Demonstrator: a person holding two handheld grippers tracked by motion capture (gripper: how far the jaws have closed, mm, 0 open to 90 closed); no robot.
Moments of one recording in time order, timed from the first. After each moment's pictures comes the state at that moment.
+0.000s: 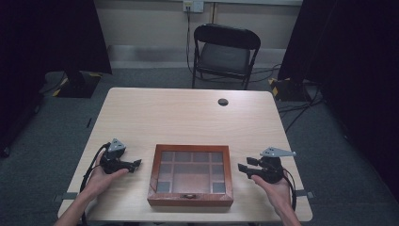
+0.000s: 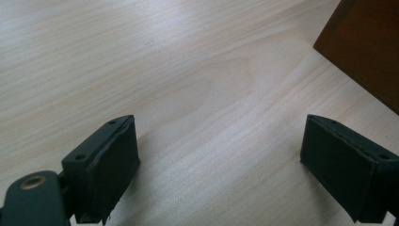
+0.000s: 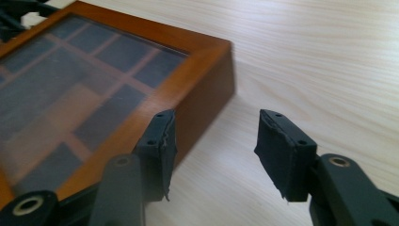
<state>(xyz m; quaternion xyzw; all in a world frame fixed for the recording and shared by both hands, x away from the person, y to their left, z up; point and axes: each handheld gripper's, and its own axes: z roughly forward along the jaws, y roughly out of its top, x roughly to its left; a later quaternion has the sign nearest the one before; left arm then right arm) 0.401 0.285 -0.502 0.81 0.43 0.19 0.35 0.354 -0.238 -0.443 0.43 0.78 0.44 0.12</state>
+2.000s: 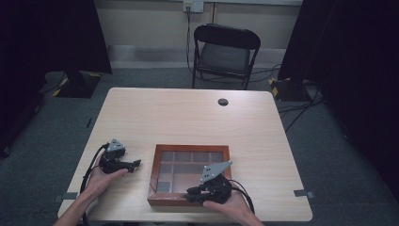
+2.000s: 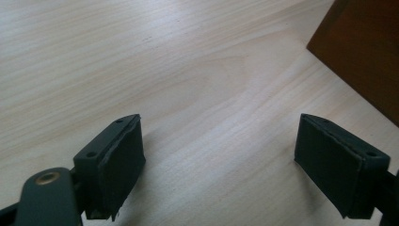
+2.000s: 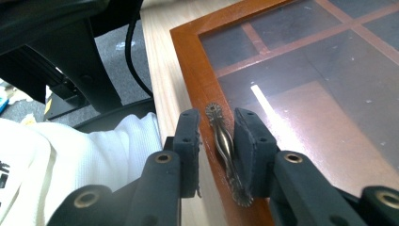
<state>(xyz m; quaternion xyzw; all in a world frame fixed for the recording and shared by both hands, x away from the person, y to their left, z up) 0.397 0.286 -0.498 0.80 0.44 0.18 0.36 0.314 -0.091 -0.441 0.17 0.88 0.44 -0.05</state>
